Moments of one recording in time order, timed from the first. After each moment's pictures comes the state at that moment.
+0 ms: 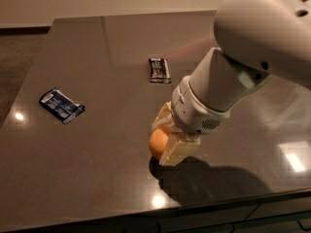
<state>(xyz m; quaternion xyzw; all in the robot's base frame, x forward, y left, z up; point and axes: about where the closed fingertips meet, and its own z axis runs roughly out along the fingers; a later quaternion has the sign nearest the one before) 0.387 -0.023 0.873 -0.76 0.61 0.14 0.18</state>
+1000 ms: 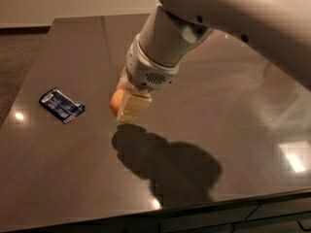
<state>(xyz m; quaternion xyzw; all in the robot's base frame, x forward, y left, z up) 0.463 0.057 0.915 -0.73 0.63 0.12 0.23</state>
